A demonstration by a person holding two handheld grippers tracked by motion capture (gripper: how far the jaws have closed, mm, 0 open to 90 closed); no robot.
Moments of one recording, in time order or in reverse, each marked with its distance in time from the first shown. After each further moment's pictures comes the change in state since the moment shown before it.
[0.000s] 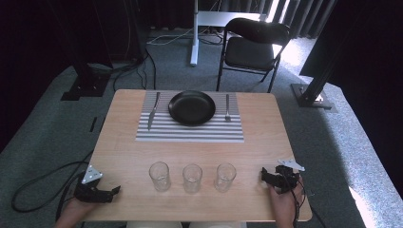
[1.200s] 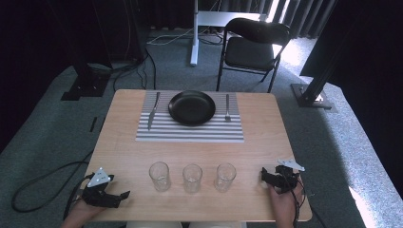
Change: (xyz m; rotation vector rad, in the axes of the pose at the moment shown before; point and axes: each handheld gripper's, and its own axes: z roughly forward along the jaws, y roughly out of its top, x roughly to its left) left arm -0.031 0.014 -0.005 -0.046 -0.166 0.064; right arm 0.000 0.000 0.000 -0.001 0.000 -0.001
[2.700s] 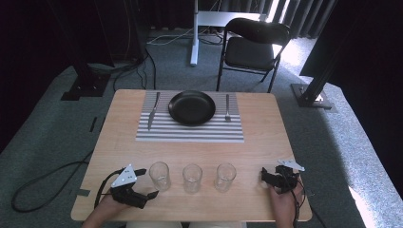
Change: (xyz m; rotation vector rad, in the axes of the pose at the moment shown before) left arm -0.058 0.057 0.029 -0.178 -0.223 0.159; right arm 0.000 0.000 0.000 -0.001 0.000 0.000
